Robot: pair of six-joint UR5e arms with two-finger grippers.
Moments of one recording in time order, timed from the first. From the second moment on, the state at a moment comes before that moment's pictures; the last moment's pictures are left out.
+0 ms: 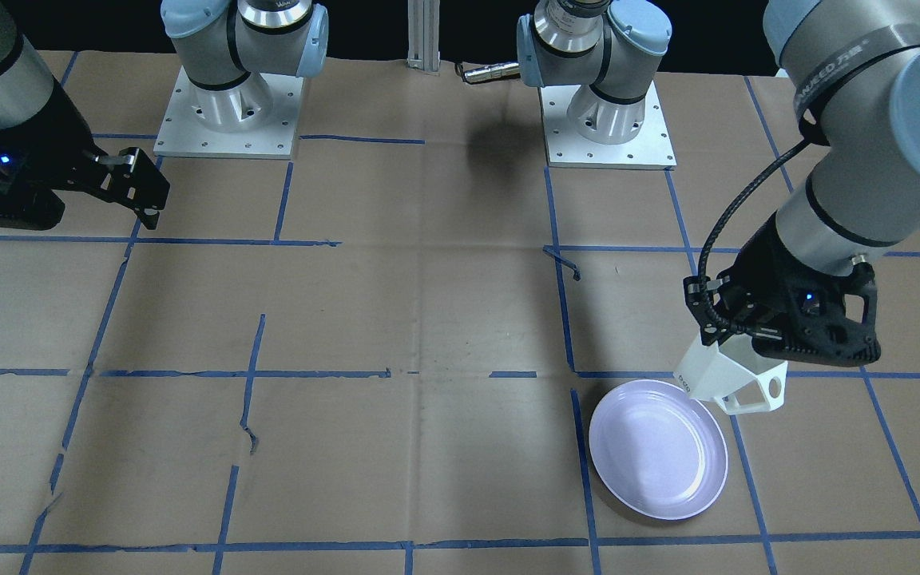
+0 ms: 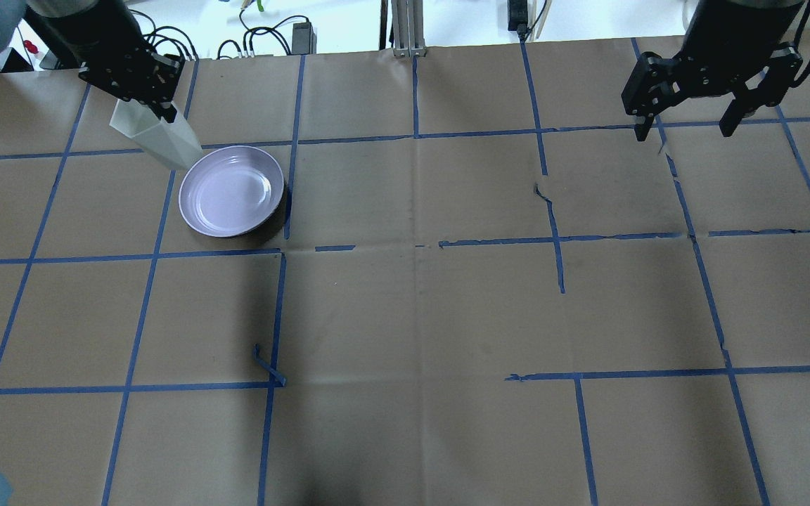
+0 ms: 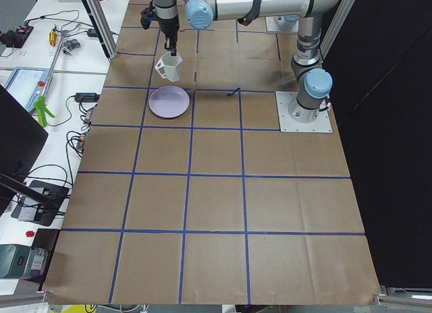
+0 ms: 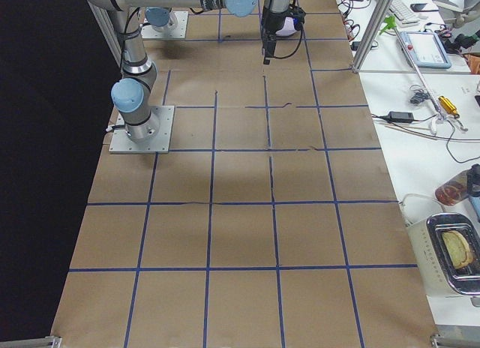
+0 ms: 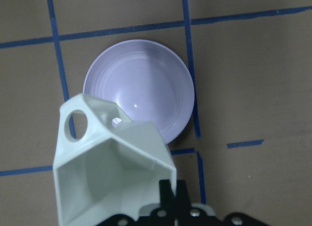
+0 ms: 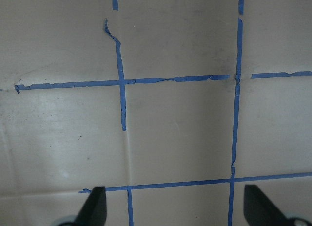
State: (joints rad) left arm -1.47 -1.89 -1.31 -1.53 1.56 0.21; right arm 1.47 -1.48 1.43 -1.44 -1.64 -0.06
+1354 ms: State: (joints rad) left arm -1.49 -2.09 -1.43 -1.26 1.65 0.21; right arm 1.47 -1.48 1.43 -1.44 -1.64 -0.06
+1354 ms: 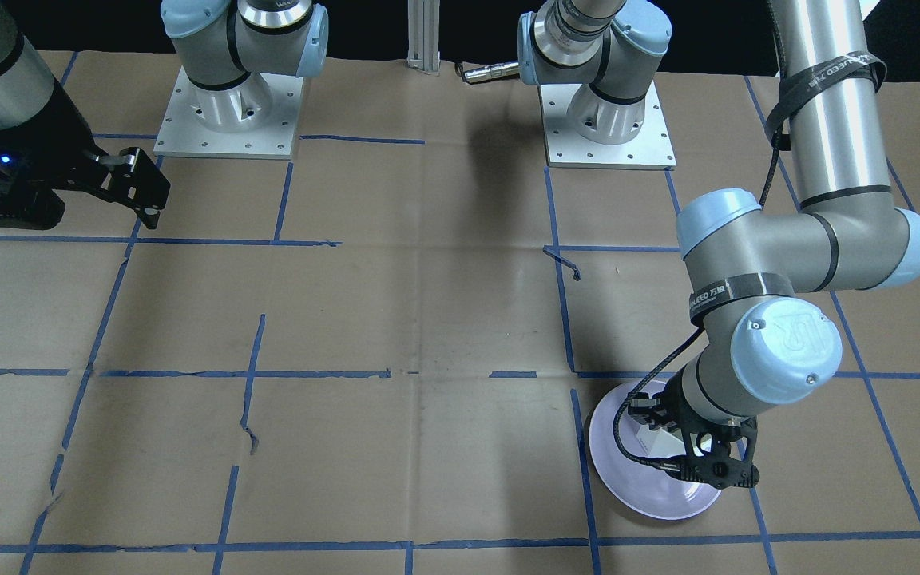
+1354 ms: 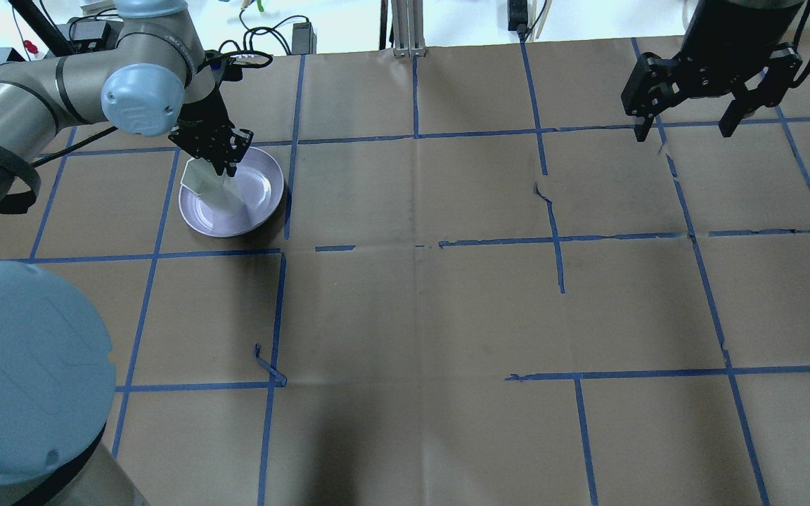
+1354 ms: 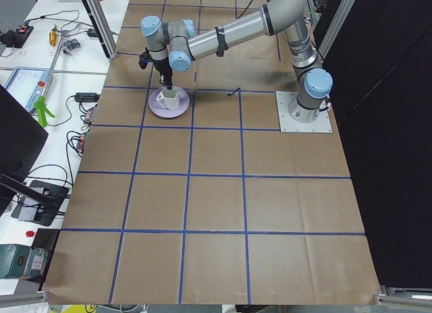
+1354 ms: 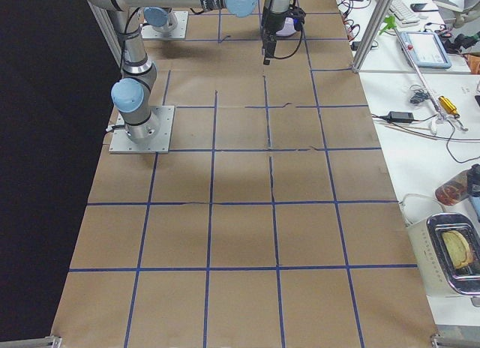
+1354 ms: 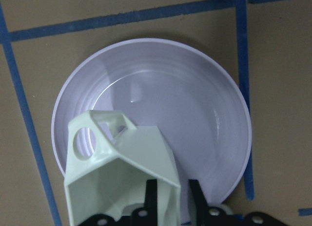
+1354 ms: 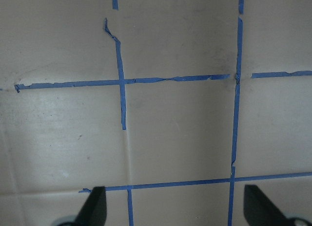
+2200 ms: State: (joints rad) left arm -1.54 -1.82 -1.43 -1.49 1.63 0.05; right arm 1.47 -1.48 1.43 -1.44 -1.64 -0.06
